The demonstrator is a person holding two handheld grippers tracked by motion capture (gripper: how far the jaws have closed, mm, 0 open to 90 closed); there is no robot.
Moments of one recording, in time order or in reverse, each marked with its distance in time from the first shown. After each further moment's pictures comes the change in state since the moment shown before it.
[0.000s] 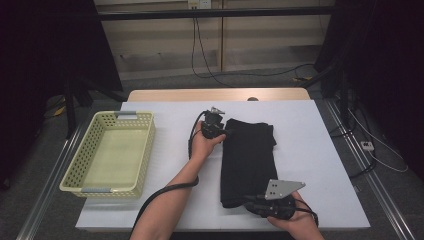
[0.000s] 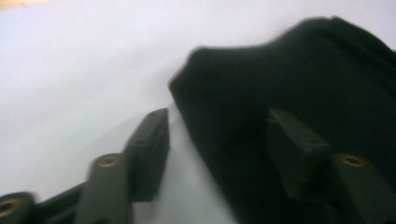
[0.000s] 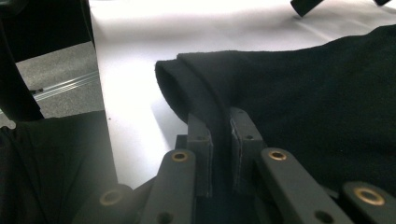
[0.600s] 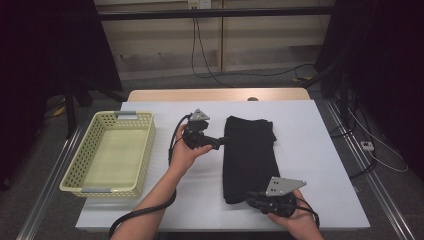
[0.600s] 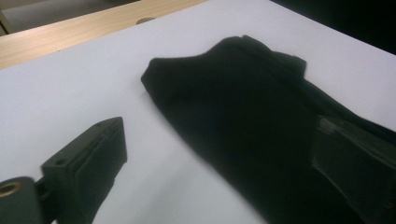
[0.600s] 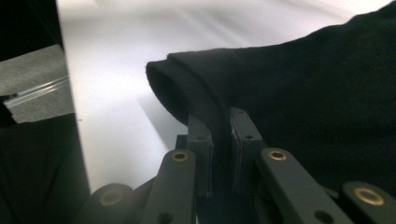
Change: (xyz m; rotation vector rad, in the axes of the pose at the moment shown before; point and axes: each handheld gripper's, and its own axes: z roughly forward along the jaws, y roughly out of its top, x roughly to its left) left arm -0.017 -0.008 -0.083 -0.083 -0.052 0.068; right arm -0.003 -0.001 0.000 0.016 -0.076 0.025
